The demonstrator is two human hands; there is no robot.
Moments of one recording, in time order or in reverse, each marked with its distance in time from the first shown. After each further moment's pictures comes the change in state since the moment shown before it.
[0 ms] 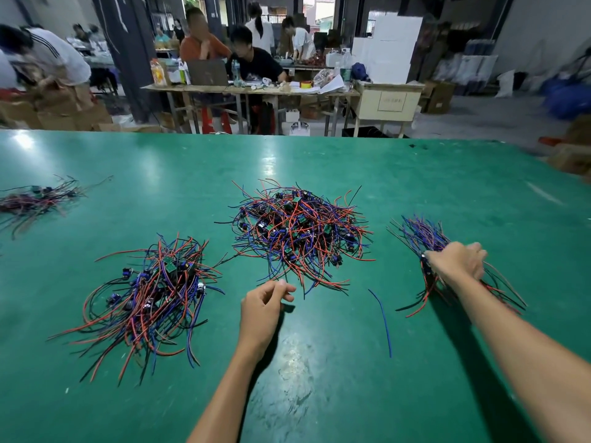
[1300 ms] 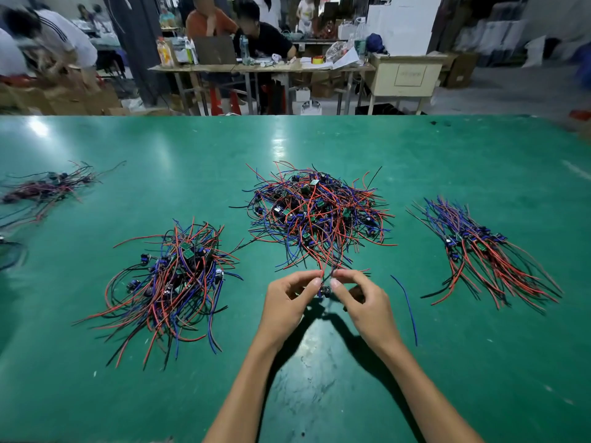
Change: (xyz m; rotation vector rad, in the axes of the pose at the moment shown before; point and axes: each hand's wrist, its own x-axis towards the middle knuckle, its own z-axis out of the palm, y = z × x) left_hand -0.005 -0.002 -0.008 -0.045 -0.252 0.067; right_hand -0.205 -0.048 0.078 0.873 -0.424 -0.510
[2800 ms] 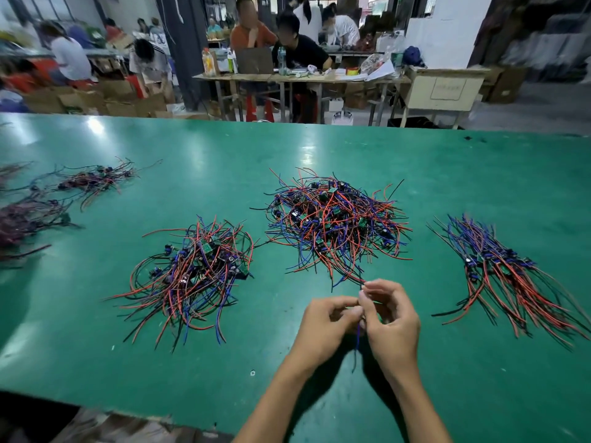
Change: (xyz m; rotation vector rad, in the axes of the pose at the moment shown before) left_hand -0.024 0.006 0.052 0.090 -0.145 -0.099; right_hand -0.015 -0.002 -0.012 0.211 0.257 -0.173
